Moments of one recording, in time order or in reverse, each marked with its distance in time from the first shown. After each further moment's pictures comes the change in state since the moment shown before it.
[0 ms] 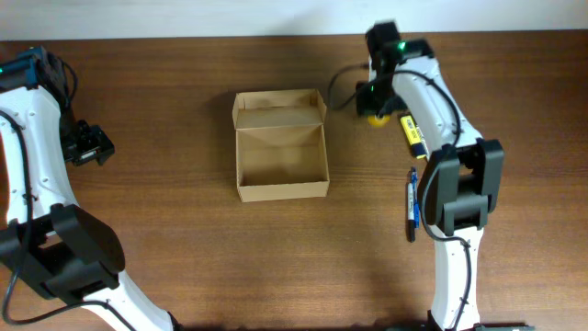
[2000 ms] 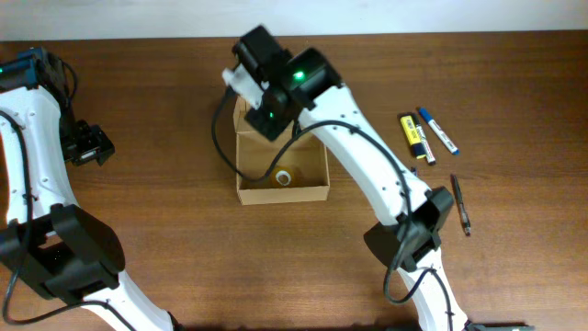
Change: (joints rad) left arm 0.000 0.000 0.000 0.000 0.000 0.000; right arm 0.484 -0.053 0.406 -0.224 0.034 -0.422
